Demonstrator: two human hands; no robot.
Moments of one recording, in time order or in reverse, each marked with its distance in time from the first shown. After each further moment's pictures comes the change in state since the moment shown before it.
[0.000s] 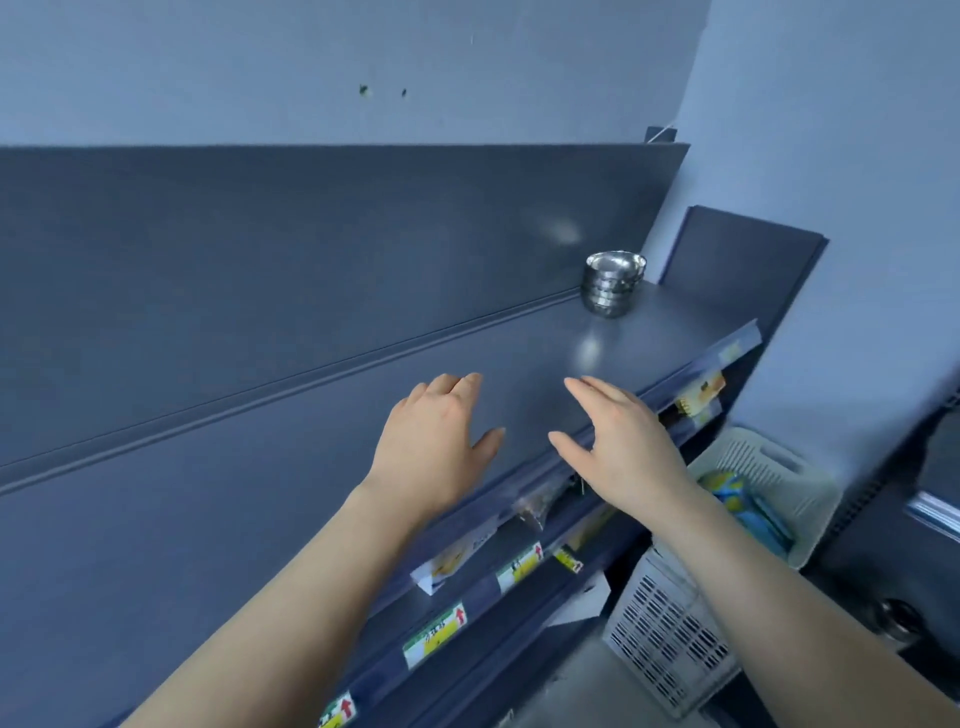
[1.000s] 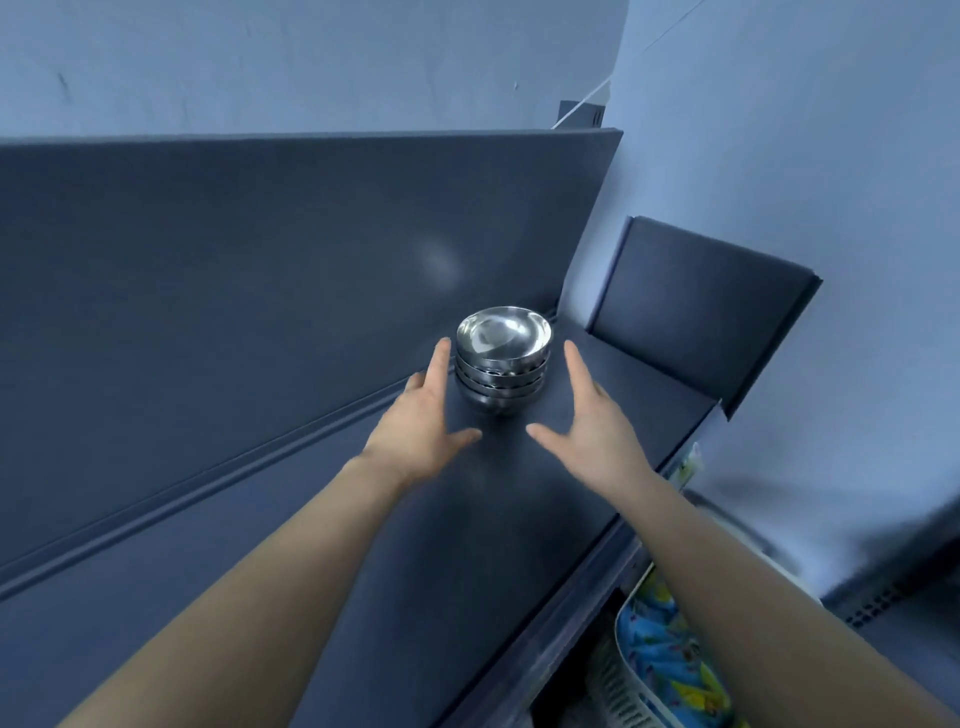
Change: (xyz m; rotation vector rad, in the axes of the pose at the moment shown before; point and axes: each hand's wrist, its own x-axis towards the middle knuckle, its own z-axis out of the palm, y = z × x) left_hand 0.391 0.073 0.213 -0.364 -0.246 -0.126; right_hand 0.312 0.295 0.048 0.306 0.034 0.200
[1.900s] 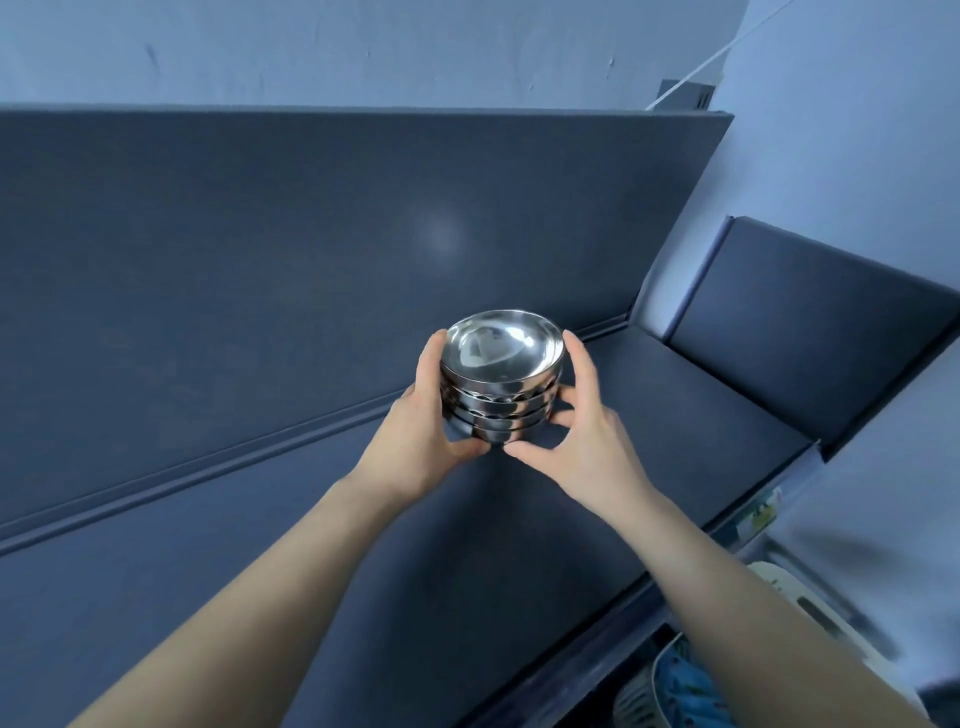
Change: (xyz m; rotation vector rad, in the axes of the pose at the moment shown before) left_hand -0.017 -0.030 -0.004 -0.244 0.221 0.052; right_hand 0.020 -0.017 0.035 0.275 -0.097 -0.243
